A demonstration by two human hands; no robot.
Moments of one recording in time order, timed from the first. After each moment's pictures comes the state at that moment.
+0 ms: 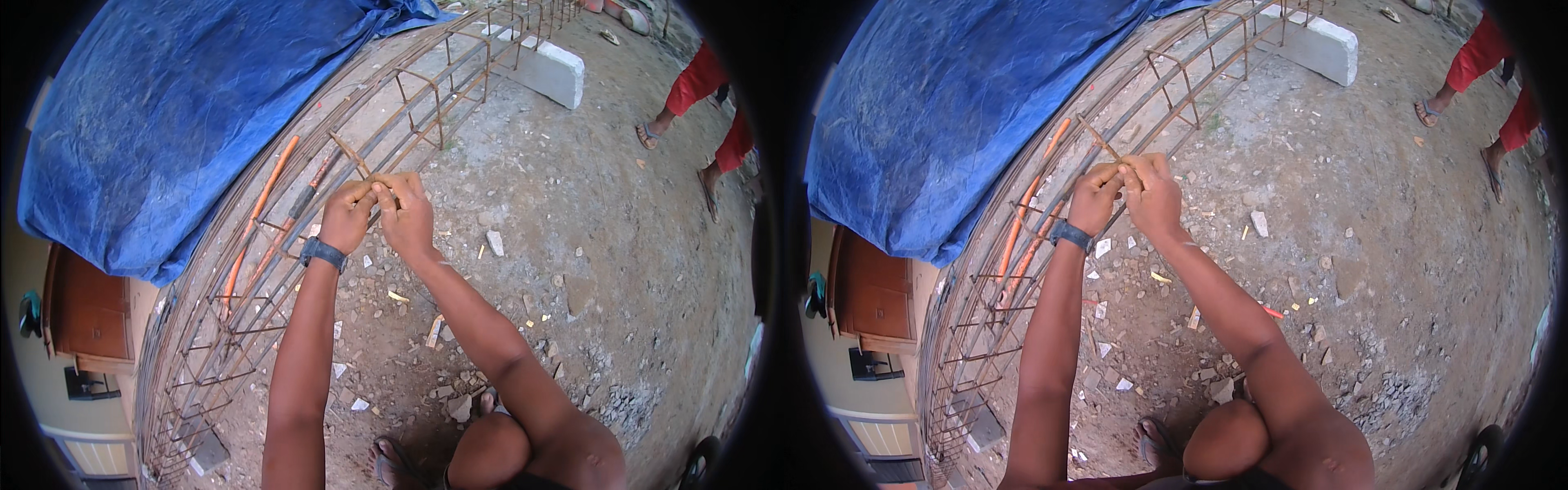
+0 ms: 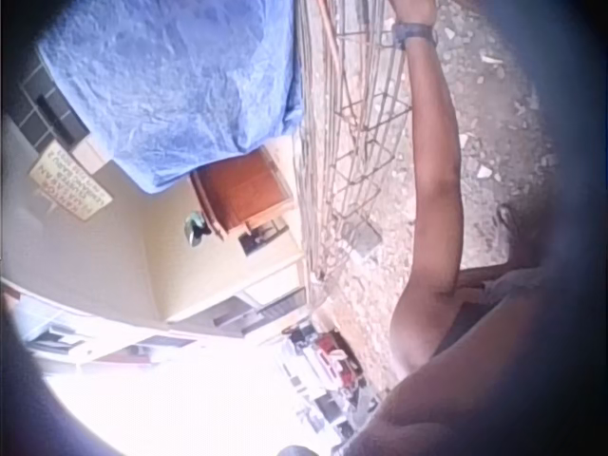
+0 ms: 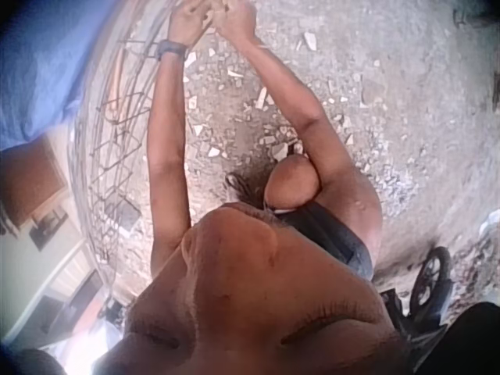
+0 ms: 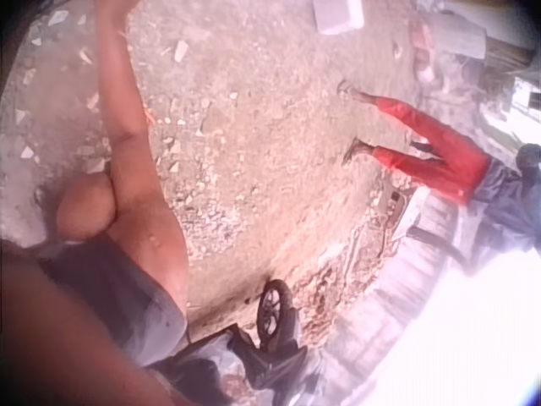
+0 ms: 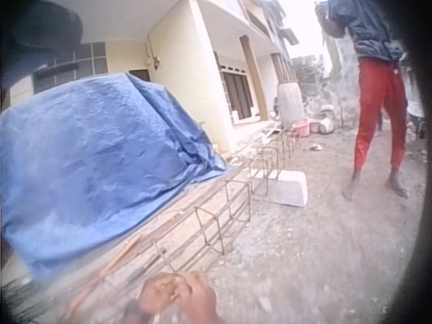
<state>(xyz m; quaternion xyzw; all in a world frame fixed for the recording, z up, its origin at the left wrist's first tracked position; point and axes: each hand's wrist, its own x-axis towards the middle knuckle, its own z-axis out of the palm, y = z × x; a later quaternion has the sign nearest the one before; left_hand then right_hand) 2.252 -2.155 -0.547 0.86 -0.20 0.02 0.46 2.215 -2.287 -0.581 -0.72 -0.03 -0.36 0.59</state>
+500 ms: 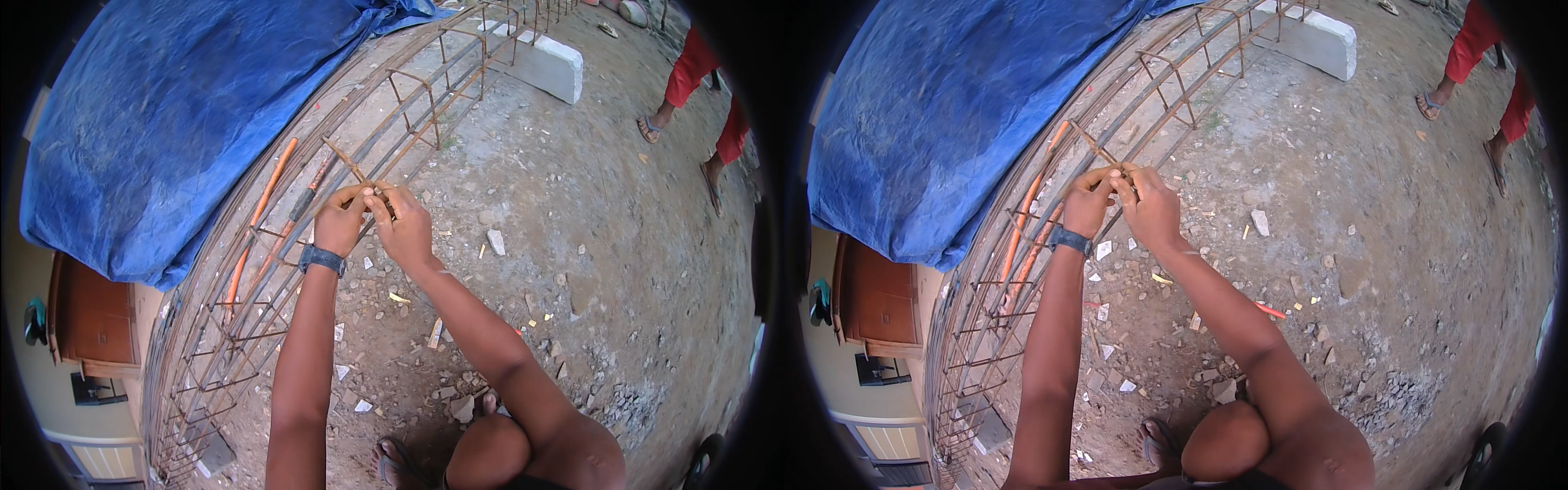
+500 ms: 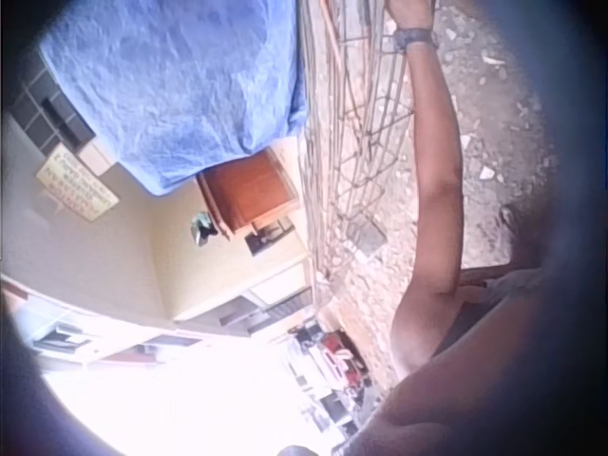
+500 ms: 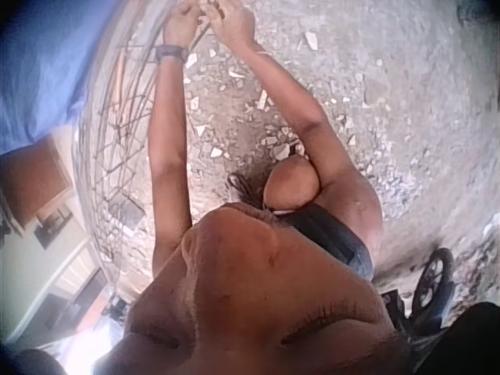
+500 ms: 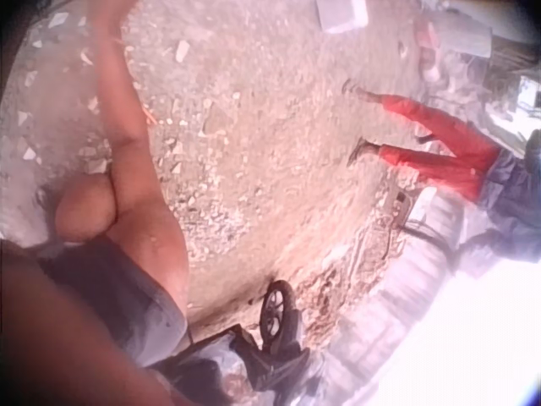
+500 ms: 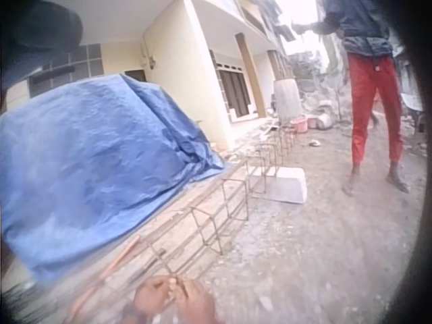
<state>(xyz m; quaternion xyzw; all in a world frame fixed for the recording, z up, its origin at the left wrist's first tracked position) 2.244 -2.164 -0.536 0.86 -0.05 -0.02 0.51 2.209 -2.285 -0.587 -0.74 -0.01 -0.36 0.56</state>
